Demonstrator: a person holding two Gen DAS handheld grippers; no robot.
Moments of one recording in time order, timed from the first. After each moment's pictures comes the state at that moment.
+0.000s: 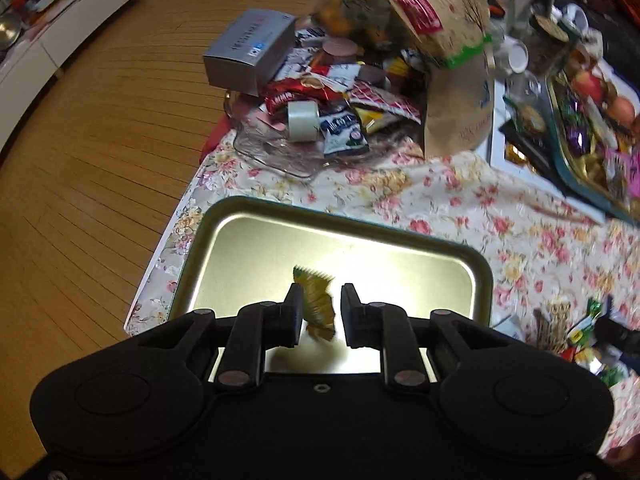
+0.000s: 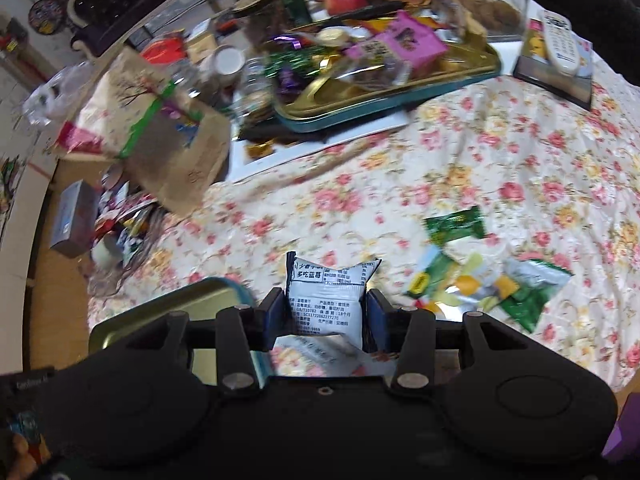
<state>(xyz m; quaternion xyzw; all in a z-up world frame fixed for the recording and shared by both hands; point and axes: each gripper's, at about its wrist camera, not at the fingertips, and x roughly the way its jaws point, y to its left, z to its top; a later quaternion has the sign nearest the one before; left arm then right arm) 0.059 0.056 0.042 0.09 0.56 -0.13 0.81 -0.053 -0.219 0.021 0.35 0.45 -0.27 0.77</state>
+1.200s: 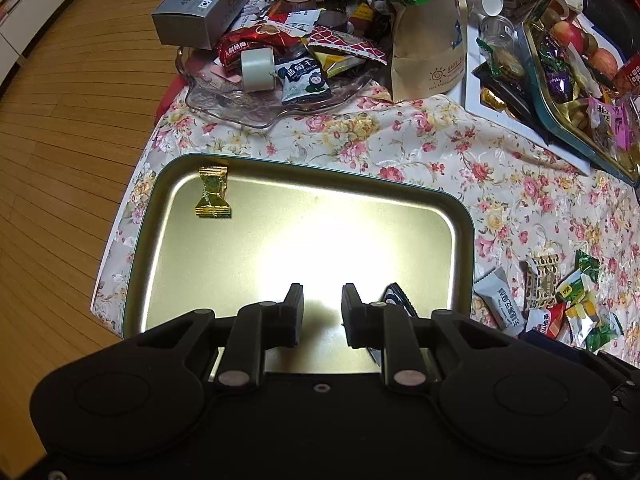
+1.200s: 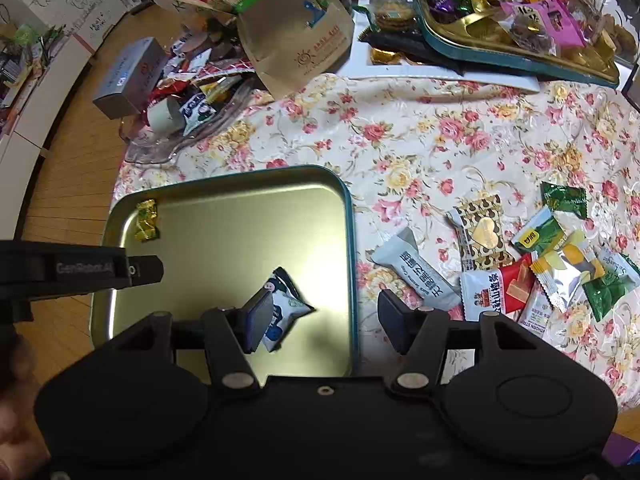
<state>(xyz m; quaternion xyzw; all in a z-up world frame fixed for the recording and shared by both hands) 0.055 0.038 0.017 0.11 0.61 -0.17 0.76 -0.005 -0.126 0.002 0.26 0.56 -0.16 0.77</state>
